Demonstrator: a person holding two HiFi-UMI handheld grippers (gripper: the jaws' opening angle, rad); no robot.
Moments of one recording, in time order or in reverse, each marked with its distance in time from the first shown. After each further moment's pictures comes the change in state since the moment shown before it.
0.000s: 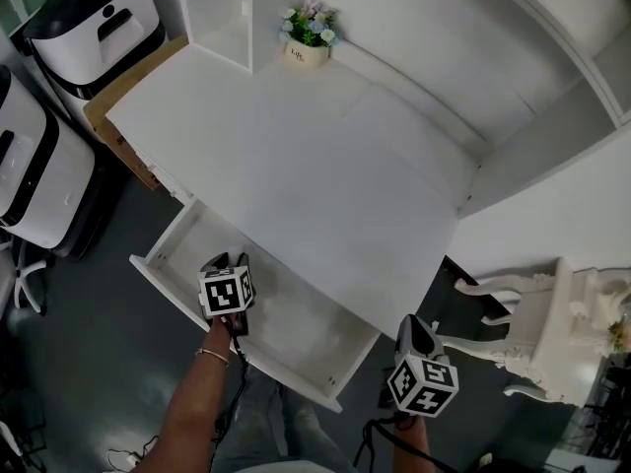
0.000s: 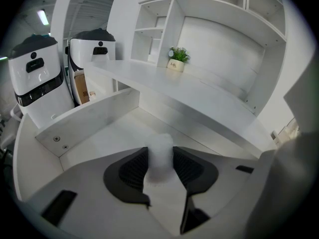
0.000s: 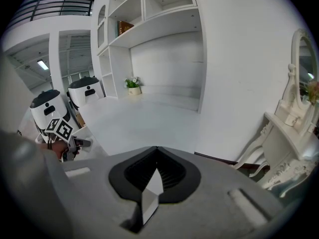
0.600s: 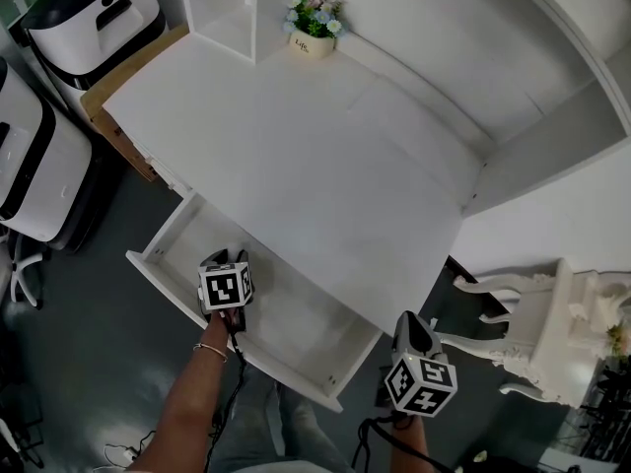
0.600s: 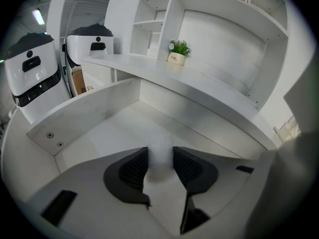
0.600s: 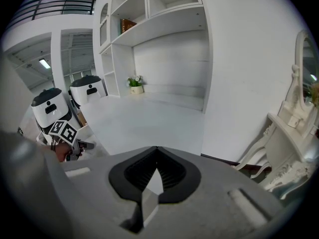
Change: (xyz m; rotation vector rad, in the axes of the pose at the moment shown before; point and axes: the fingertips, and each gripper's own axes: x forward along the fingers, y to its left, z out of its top) left arm 0.019 0.008 -0.013 0.020 0.047 0.002; right arm 0.011 0.013 0.000 -0.013 0.009 0.015
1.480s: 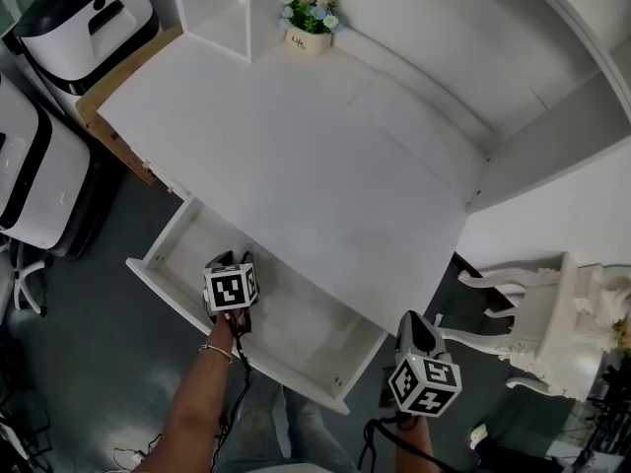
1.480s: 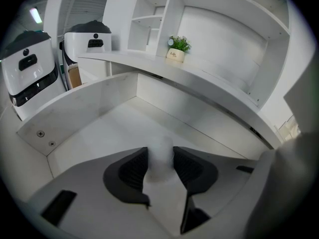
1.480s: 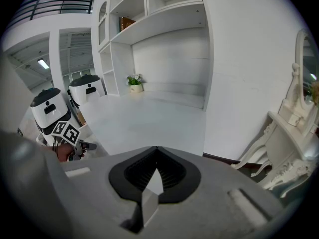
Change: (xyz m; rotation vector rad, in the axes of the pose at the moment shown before) left arm 0.017 -0.001 -0.005 0.004 0.027 -0.009; right arm 0.007 0.004 -0.003 0.008 0.015 -0.003
